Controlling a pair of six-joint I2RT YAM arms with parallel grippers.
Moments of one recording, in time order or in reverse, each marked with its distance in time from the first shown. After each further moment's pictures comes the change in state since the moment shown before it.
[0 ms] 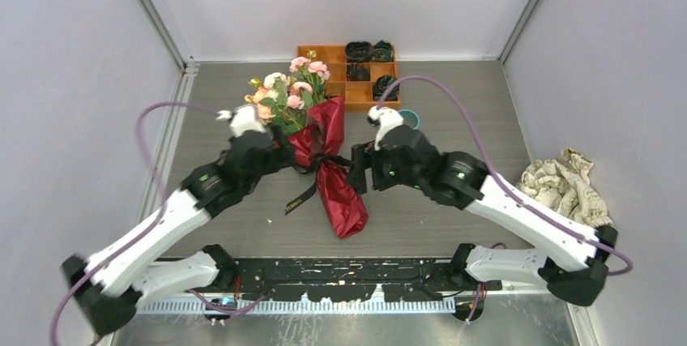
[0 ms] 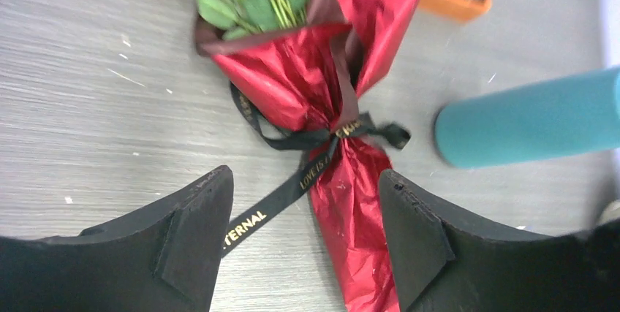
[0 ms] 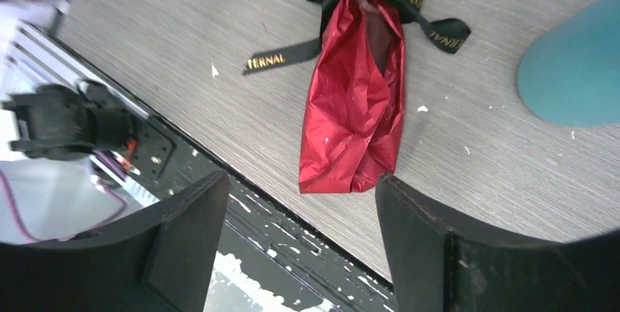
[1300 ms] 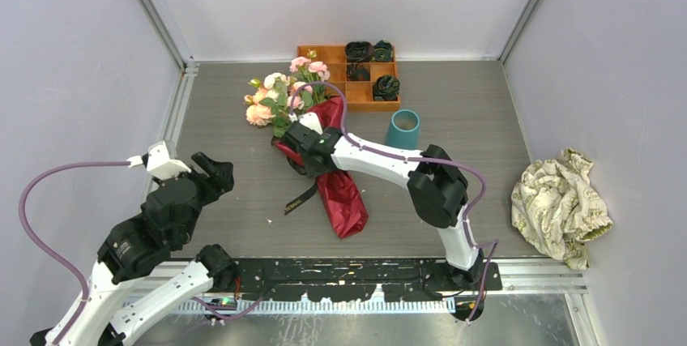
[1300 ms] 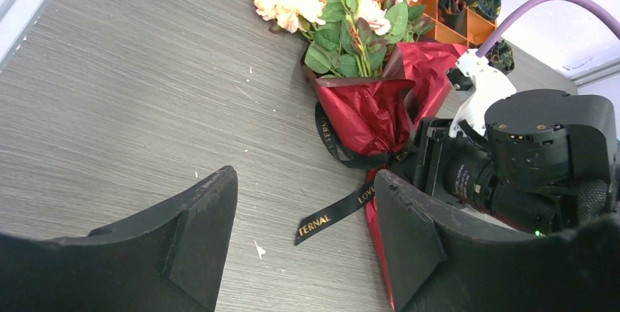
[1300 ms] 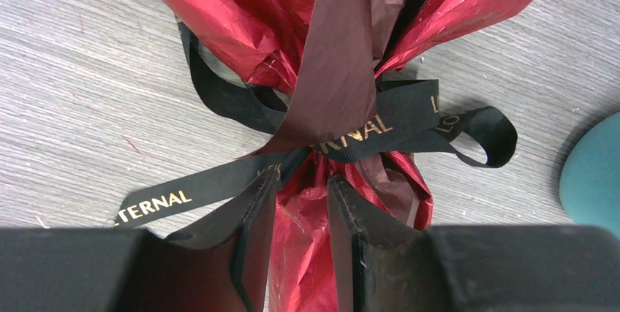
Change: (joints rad) left arm 0.002 -0.587 -0.005 -0.402 -0.259 -0.042; right arm 0.037 0.962 0.448 0.024 0.252 0.005
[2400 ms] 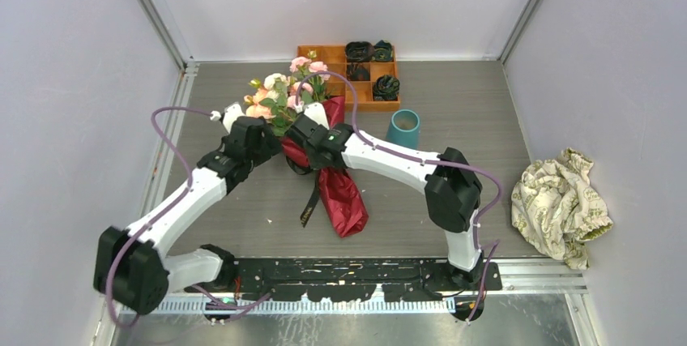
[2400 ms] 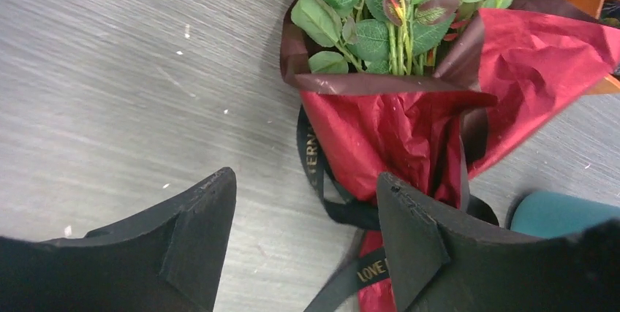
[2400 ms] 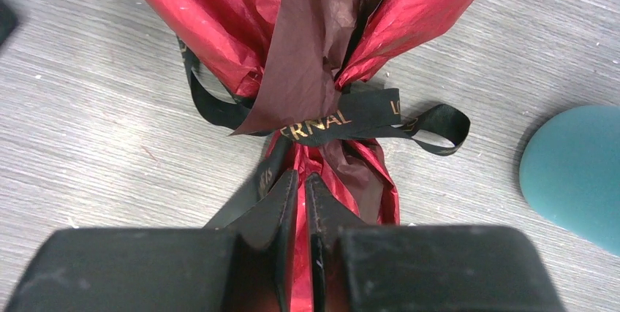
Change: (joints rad) left arm 0.308 0.668 -0.148 0.569 0.357 -0.001; right arm -0.008 -0.082 -0.021 0.016 0.048 0.003
